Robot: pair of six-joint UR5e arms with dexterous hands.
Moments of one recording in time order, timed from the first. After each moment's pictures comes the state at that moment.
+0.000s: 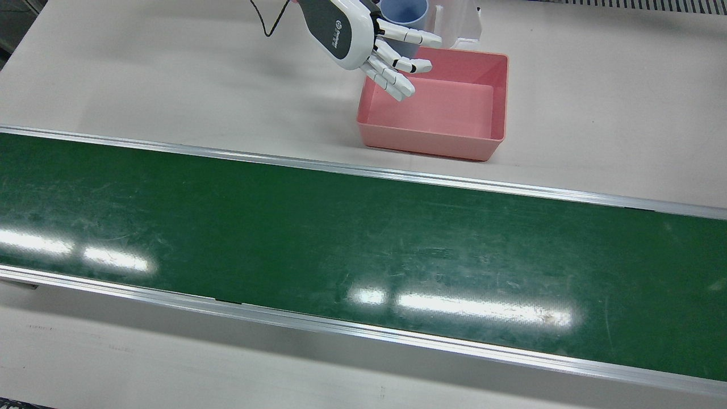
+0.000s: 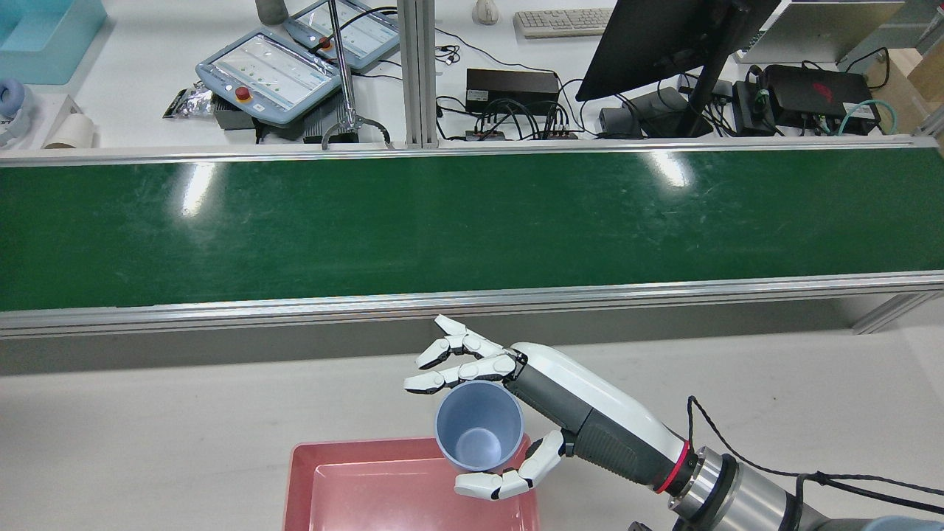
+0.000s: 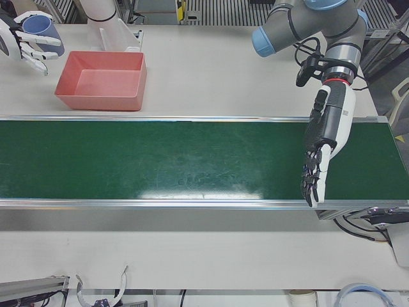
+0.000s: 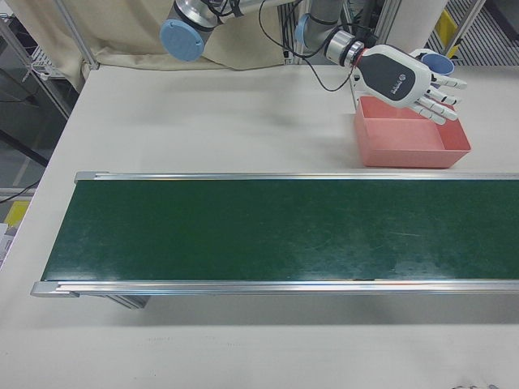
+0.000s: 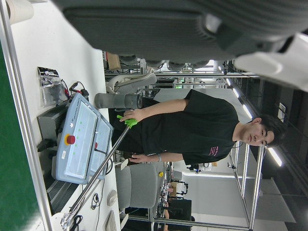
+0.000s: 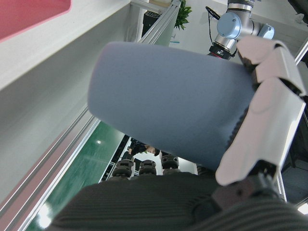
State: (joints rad) left arm -1.45 -1.68 -1.81 0.25 1.79 0.00; right arm 0.16 -1.37 2.45 -3.56 -0.97 -0.95
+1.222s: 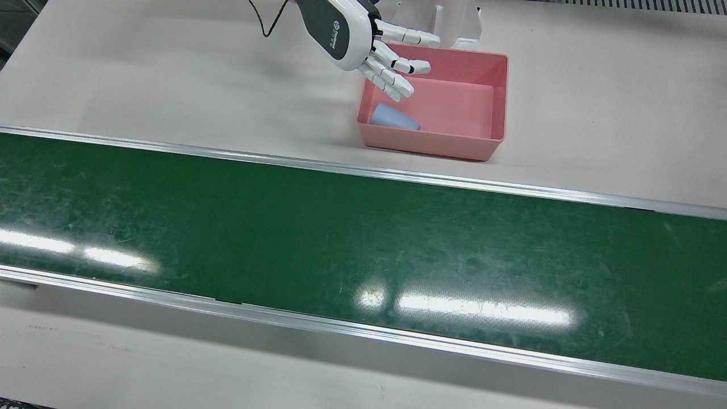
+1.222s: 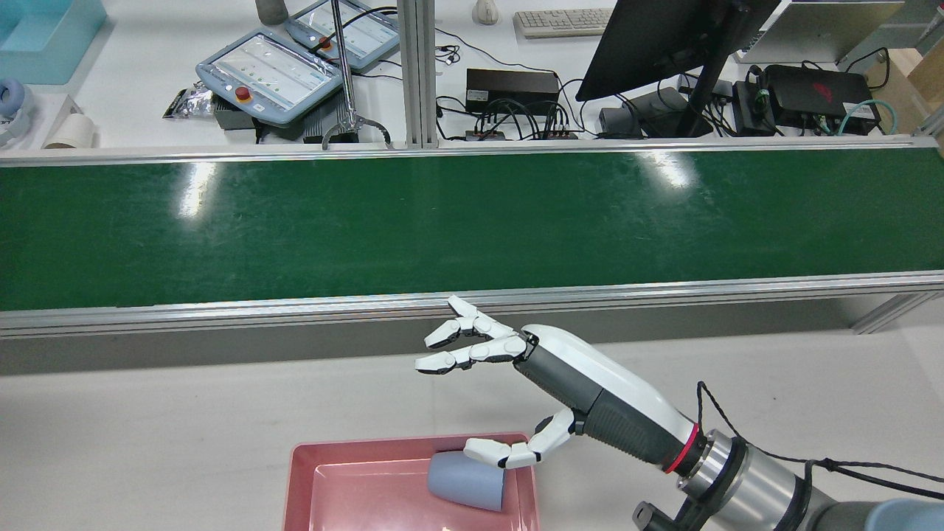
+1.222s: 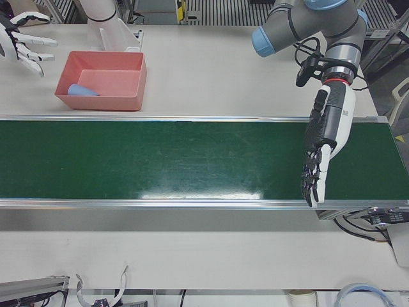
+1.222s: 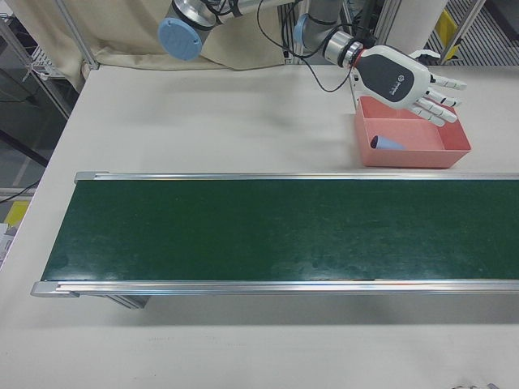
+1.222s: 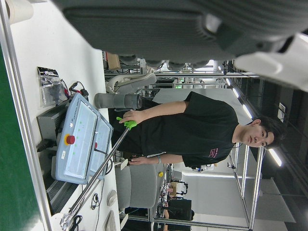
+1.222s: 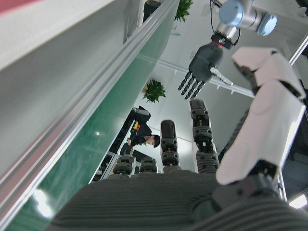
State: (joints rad) left arm -1.45 -1.68 -1.81 0.25 1.79 0.00; right arm 0.19 -1.37 2.45 -3.56 -0.98 -0.94
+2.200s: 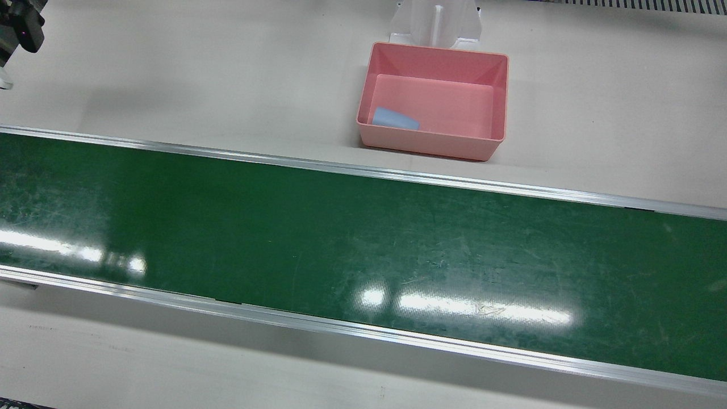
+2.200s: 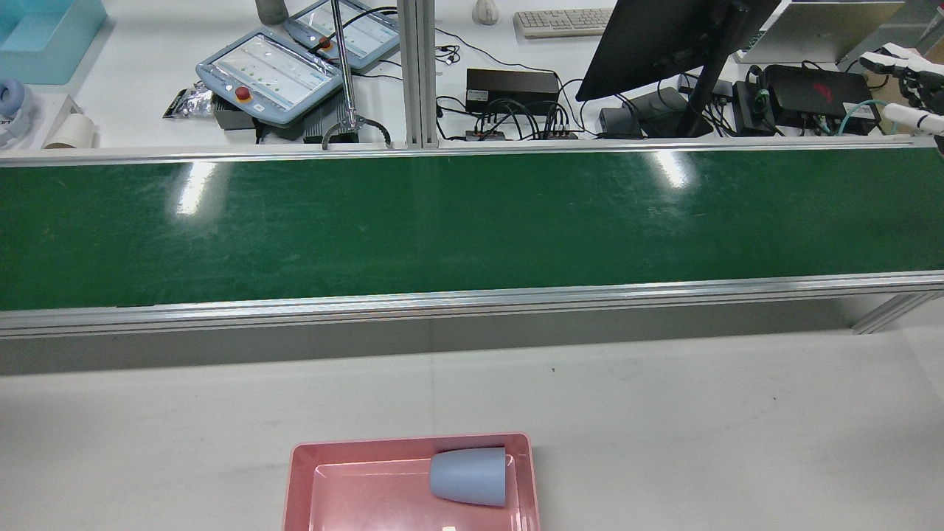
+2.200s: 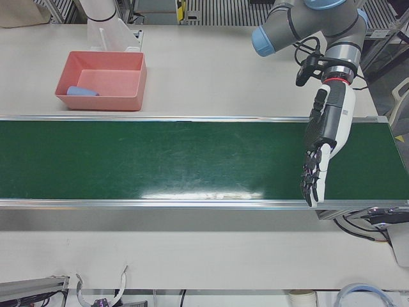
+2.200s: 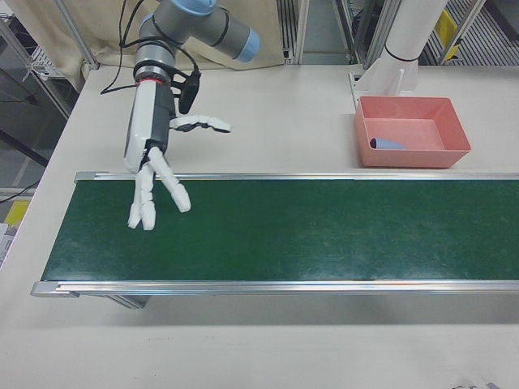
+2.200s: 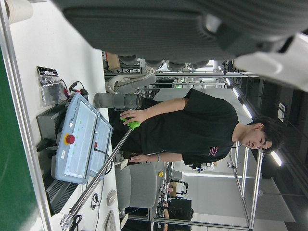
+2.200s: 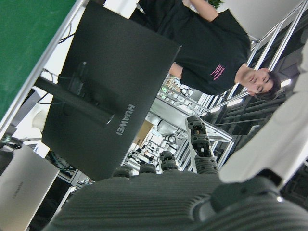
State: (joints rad) left arm -1.45 -1.68 -1.81 0.25 1.79 0.00; right arm 1.26 -1.60 2.06 -3.57 -1.34 -0.50
